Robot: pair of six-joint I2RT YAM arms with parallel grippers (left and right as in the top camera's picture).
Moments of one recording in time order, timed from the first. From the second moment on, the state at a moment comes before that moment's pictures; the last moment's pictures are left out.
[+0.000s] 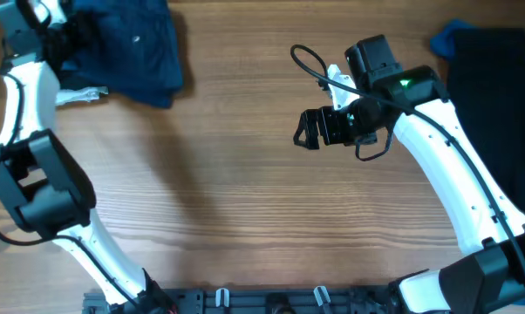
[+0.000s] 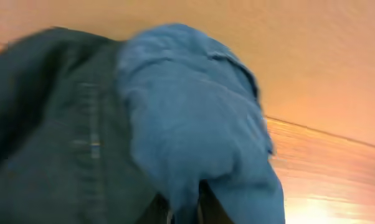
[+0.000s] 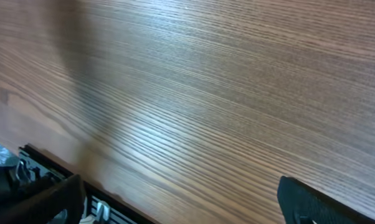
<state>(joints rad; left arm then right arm) 0.37 2.14 1.75 -0.23 0.47 -0.11 0.32 1.62 1.49 -1.20 -0.39 0.15</state>
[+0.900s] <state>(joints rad) 0.51 2.24 1.76 -0.21 0.14 -0.20 0.32 1.62 1.49 -1.22 -0.39 0.18</state>
